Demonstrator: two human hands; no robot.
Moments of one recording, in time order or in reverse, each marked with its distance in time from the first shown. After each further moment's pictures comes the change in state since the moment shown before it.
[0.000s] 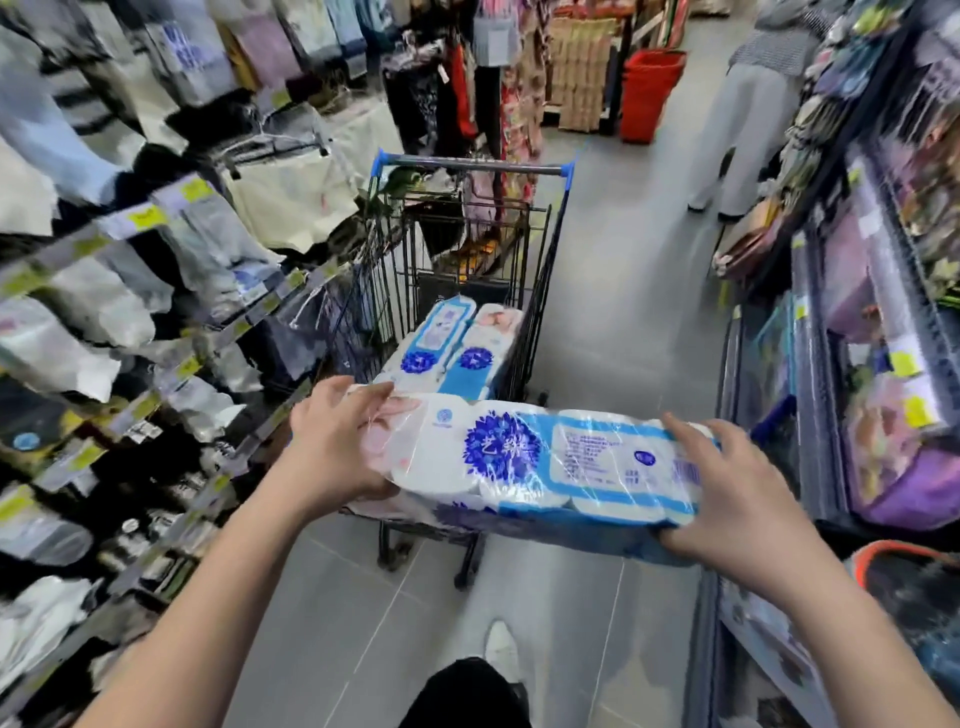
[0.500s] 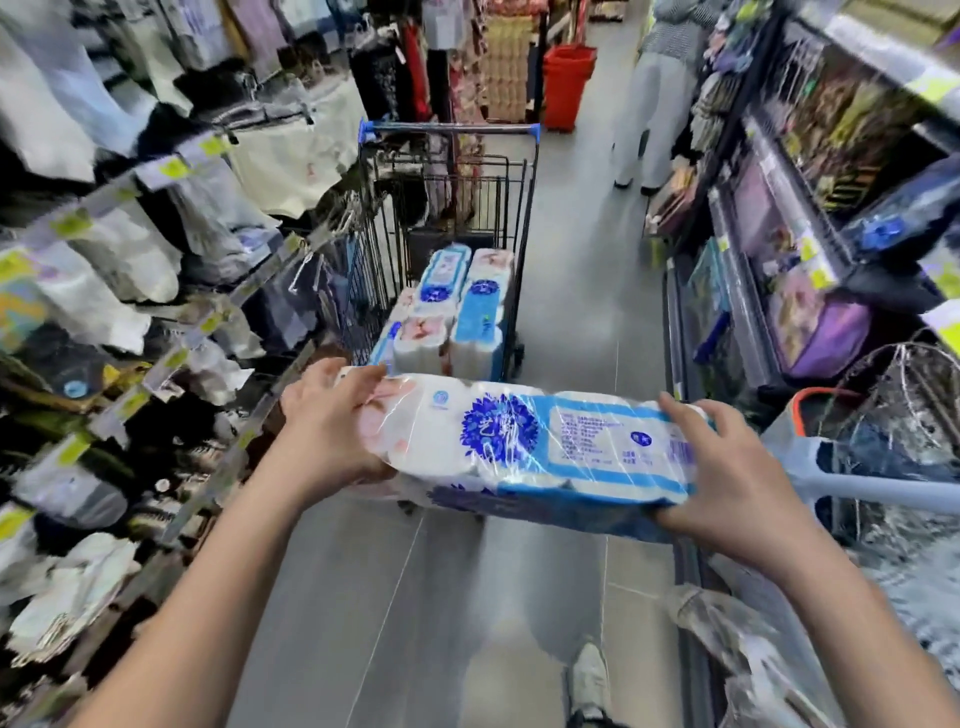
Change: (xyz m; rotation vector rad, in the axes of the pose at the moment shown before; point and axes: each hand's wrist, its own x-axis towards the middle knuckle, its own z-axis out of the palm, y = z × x) left_hand -0.170 -0.137 -0.047 -0.063 -0.007 0.141; right_hand -0.231 -0.135 0.063 0.027 0.083 0.123
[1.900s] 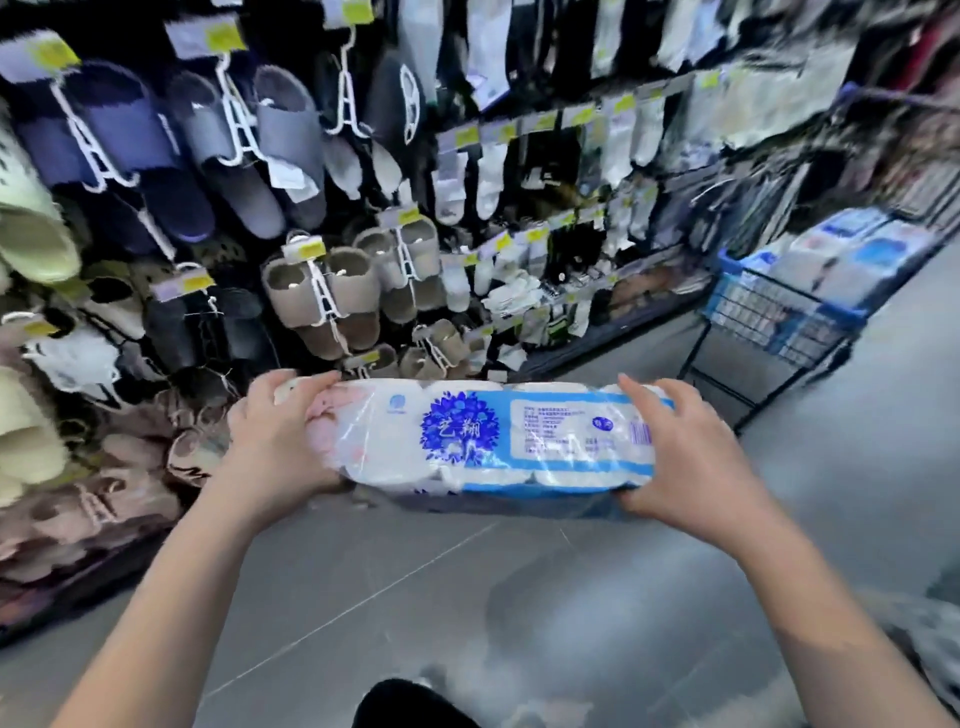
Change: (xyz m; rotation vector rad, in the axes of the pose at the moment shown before) left_hand -0.810 -0.162 -0.118 0.084 0.441 -0.738; right_hand -0.514 -0.241 0.055 -0.054 -0.316 -0.799
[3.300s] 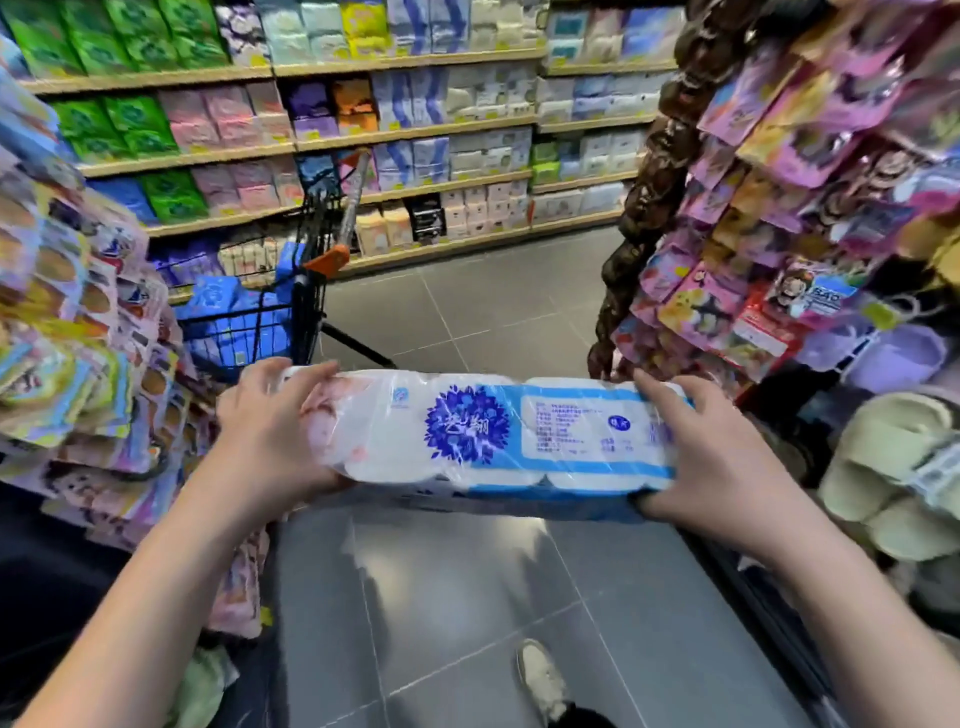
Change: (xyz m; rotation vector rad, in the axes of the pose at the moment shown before) left_hand -0.549 -0.440 -0.291 0.045 0.760 -1.536; right_hand -0.166 -0.854 0.266 -0.032 -0.470 -1.674
